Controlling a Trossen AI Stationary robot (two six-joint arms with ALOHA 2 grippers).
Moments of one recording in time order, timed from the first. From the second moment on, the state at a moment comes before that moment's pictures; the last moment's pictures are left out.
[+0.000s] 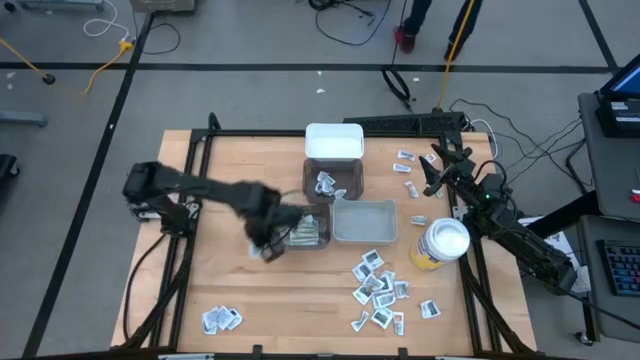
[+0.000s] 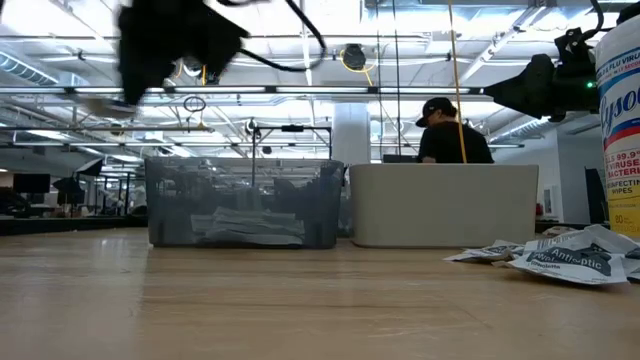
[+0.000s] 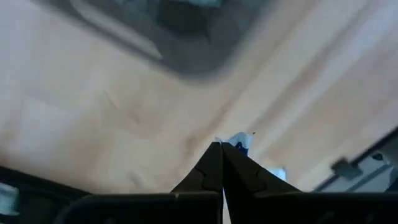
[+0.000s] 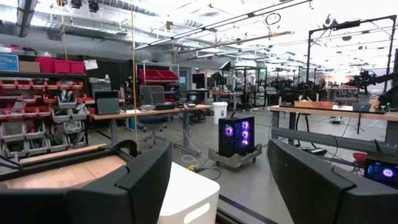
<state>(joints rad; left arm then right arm) -0.12 1.67 1.40 -1.38 0.25 -0.73 -0.74 0.01 0.01 0.24 0.00 0.00</state>
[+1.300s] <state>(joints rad) 0.36 2.46 2.35 -1.50 0.03 -0.21 -0.74 0.01 0.01 0.24 0.00 0.00</state>
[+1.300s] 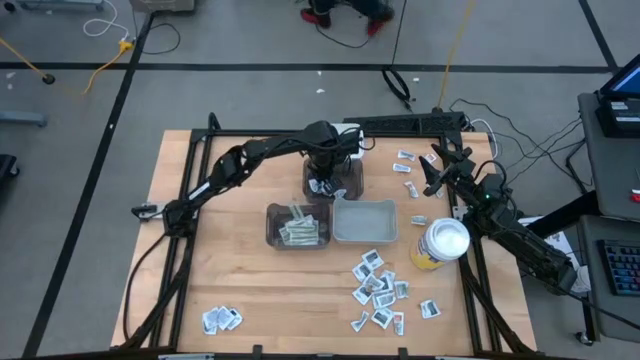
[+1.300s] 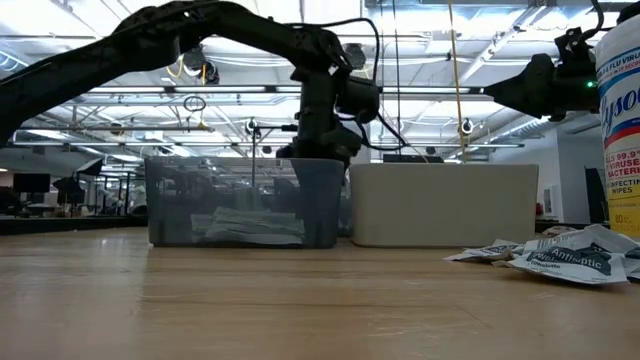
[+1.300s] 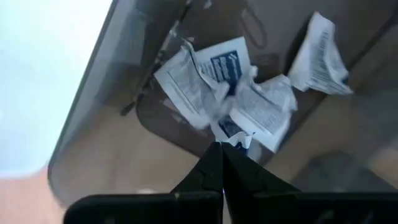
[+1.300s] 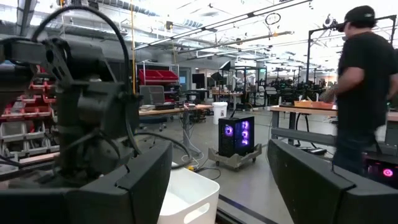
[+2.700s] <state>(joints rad) 0.10 2.02 1.92 -1.38 0.14 -0.55 -0.74 0.01 0.01 0.24 0.00 0.00</state>
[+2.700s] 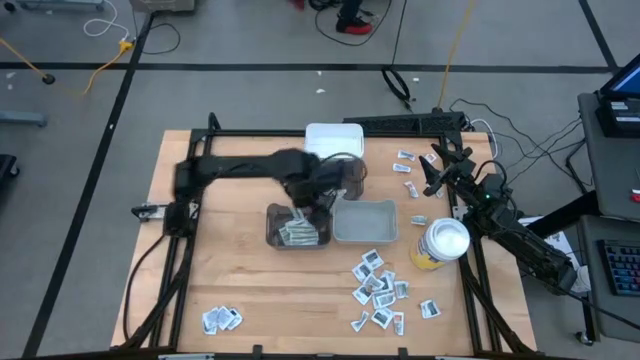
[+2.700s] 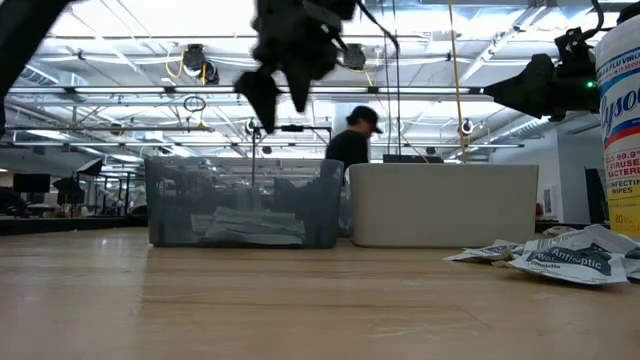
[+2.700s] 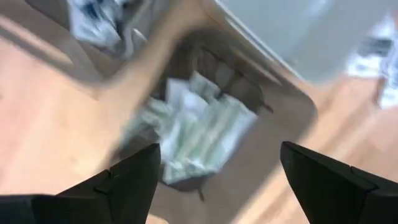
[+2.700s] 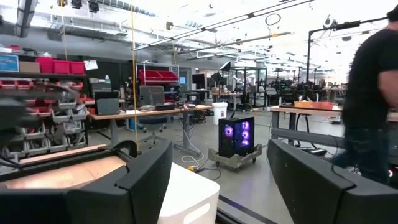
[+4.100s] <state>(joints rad) -0.73 1.56 1.23 -1.12 0.26 -1.39 -0.74 0.01 0.01 0.24 0.00 0.00</state>
